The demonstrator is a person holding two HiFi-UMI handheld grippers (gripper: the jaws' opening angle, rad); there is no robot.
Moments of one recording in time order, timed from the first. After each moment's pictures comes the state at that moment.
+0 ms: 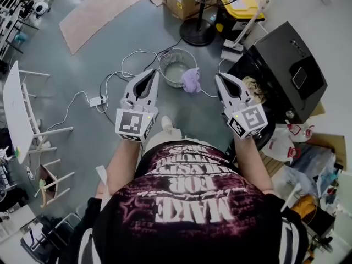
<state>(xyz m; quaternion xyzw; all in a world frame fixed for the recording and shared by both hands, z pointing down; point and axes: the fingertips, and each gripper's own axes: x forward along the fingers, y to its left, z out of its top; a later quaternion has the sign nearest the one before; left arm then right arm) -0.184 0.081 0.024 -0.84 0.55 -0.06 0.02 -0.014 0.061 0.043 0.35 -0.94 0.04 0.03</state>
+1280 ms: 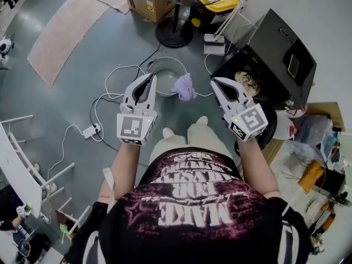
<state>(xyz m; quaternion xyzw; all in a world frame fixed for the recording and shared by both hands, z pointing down) -0.253 -0.057 0.079 -0.89 0.45 -0.04 -0.02 -0.091 -0.025 0.073 0.41 -0.90 0.05 0.11</state>
